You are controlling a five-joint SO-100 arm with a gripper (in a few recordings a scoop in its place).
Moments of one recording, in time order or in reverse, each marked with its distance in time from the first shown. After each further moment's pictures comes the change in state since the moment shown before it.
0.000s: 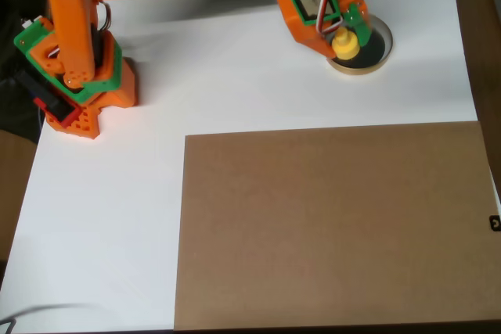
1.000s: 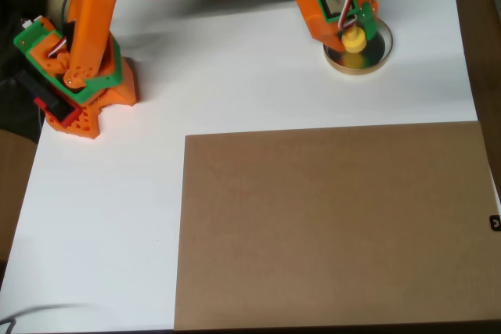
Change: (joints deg) arm -5.4 -13.7 -5.7 -6.9 3.3
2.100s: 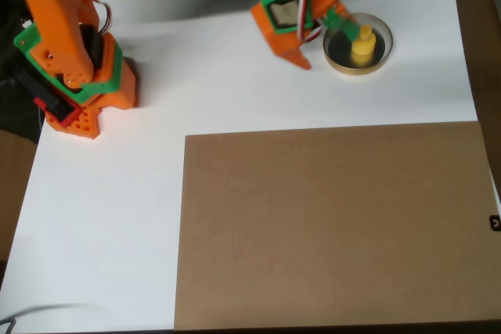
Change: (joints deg) arm 10.5 29.0 22.0 9.1 -19.9
